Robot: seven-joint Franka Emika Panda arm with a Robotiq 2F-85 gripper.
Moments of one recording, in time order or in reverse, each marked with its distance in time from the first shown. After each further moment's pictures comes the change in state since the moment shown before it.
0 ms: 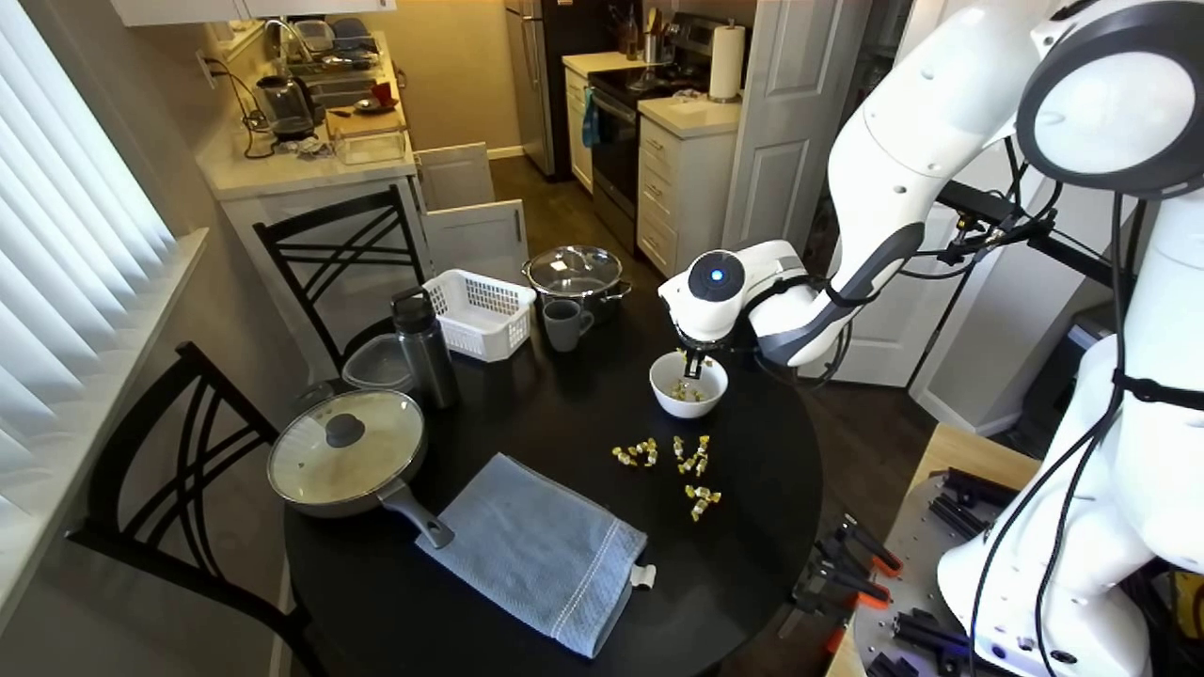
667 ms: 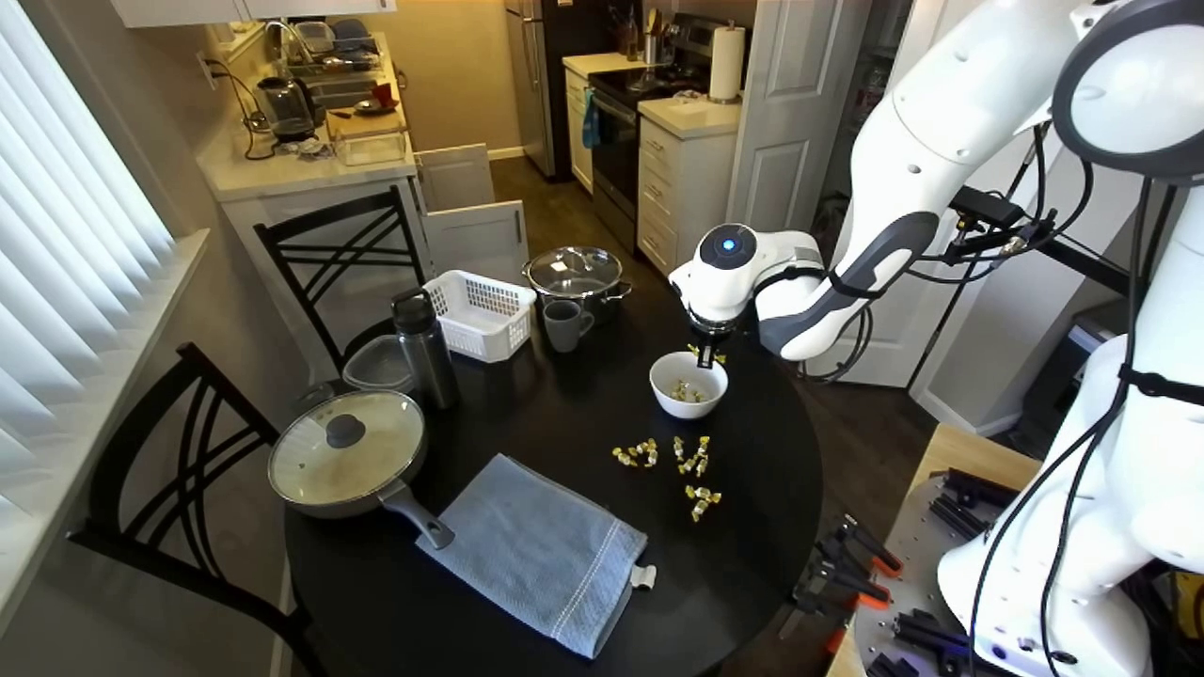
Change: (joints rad) arm -0.058 -0.066 0.019 -0.049 0.238 0.000 -0.293
